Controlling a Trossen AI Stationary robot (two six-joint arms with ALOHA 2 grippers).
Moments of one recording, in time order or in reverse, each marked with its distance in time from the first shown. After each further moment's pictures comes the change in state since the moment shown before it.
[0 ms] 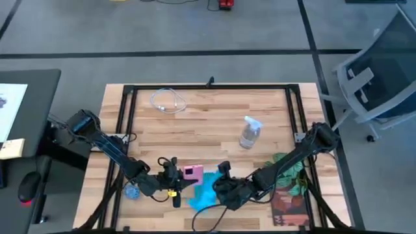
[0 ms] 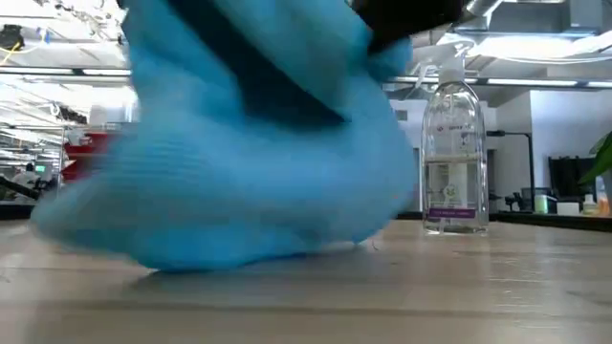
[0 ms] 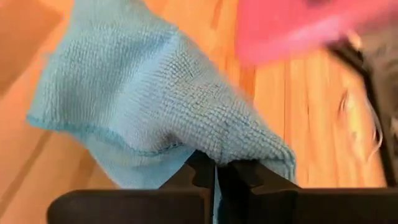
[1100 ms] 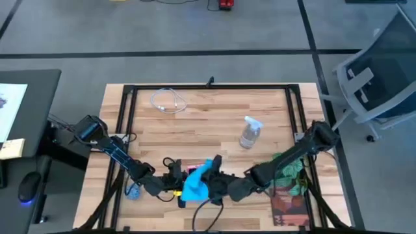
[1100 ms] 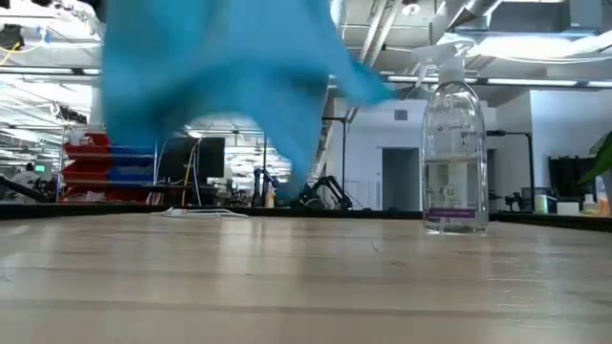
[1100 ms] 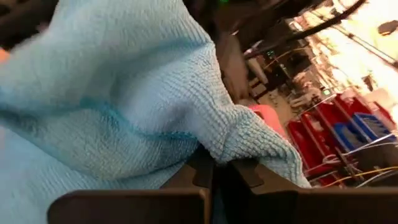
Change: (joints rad) left arm 0.016 0.149 -0.006 0.217 0.035 -0.017; right arm -0.056 0.006 0.003 0.617 0.167 -0.557
